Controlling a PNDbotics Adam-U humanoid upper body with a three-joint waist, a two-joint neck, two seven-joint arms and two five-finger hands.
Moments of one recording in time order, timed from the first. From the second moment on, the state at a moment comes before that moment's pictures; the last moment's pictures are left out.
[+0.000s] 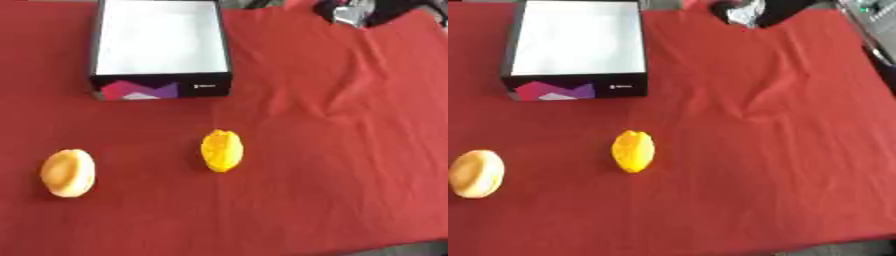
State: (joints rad) left arm -0.38 0.41 0.10 -1.77 0.25 -0.09 0.23; right arm -0.93 -0.79 0.22 -1.55 0.02 -0.02 0.40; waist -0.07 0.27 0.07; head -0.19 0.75
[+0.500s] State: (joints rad) left arm -0.43 0.46 0.13 -1.91 0.27 -0.14 0.34; right arm -1.15 -0.53 0.20 -1.08 0.36 -0.18 0.37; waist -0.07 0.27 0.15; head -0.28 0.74
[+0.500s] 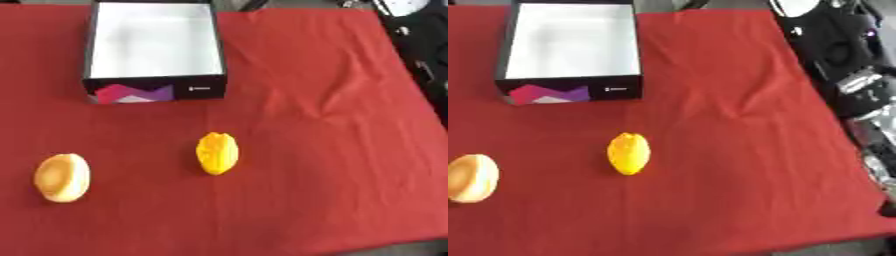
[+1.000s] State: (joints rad) left arm -0.48 0.51 0.12 -1.98 0.28 -0.18 0.38; right arm -1.21 -0.40 0.17 -0.83 0.66 -0.31 0.29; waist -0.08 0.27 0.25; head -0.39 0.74
